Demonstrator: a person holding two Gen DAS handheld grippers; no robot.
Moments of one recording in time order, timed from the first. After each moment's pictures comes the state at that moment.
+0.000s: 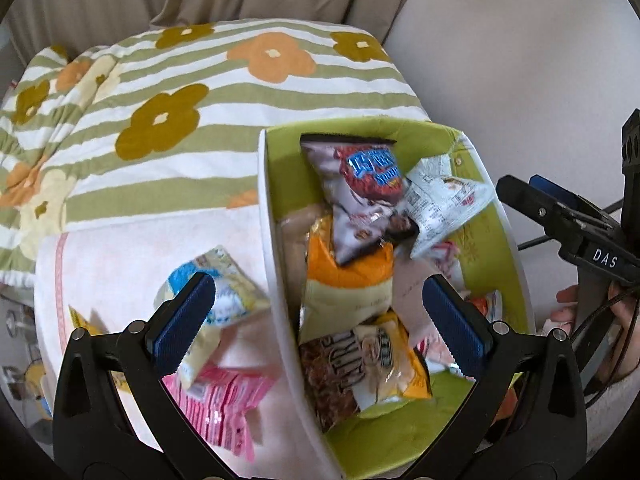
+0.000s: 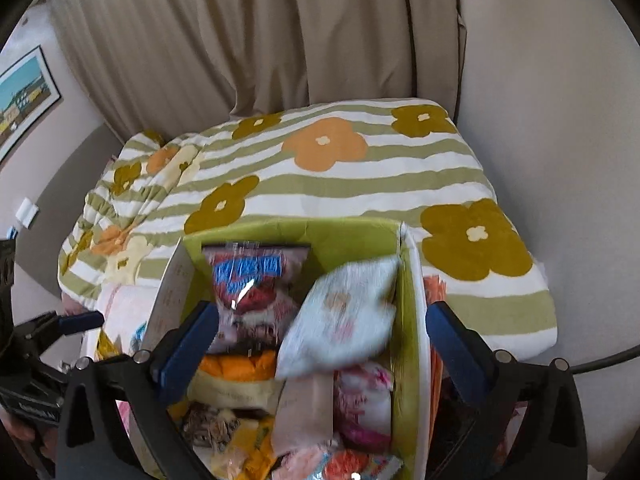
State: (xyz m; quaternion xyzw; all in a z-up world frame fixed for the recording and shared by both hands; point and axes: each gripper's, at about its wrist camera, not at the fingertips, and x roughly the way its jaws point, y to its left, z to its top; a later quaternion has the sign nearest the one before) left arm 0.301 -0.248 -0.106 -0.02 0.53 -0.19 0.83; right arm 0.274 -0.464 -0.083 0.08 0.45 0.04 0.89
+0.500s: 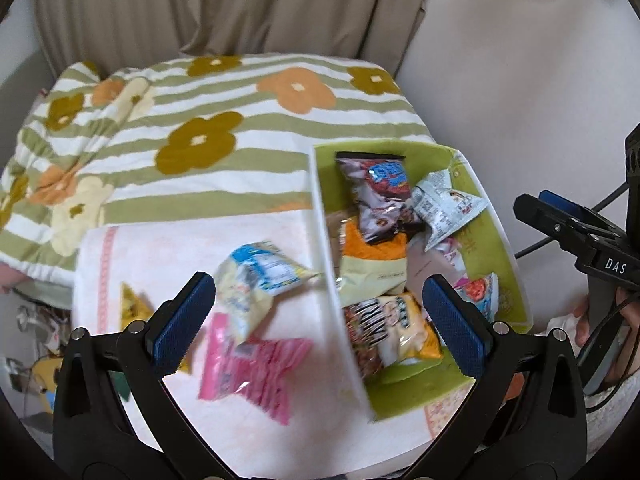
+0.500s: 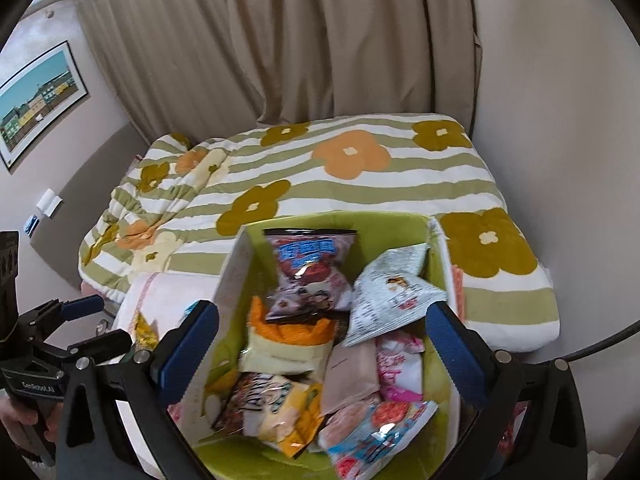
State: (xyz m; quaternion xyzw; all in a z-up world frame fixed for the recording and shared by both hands) left arm 0.237 -0.189 -0.055 -0.02 0.48 -0.15 0.87; right arm 0.221 -0.426 -0.042 0.08 0.42 0.07 0.90
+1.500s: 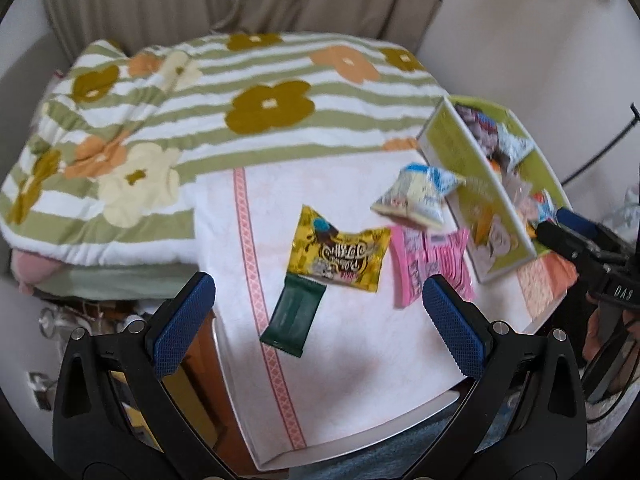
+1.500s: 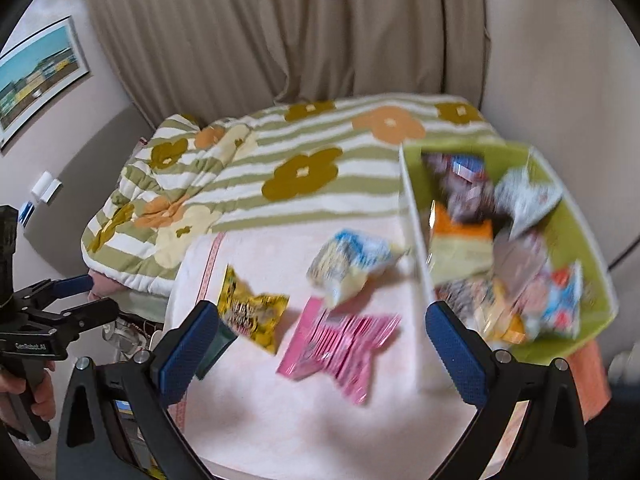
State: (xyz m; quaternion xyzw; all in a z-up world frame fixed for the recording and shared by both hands) left arm 0.205 0.076 -0.098 0.01 0.51 -0.19 0.84; right arm 0.146 -0.185 -0.077 0.10 0.44 0.02 0.89
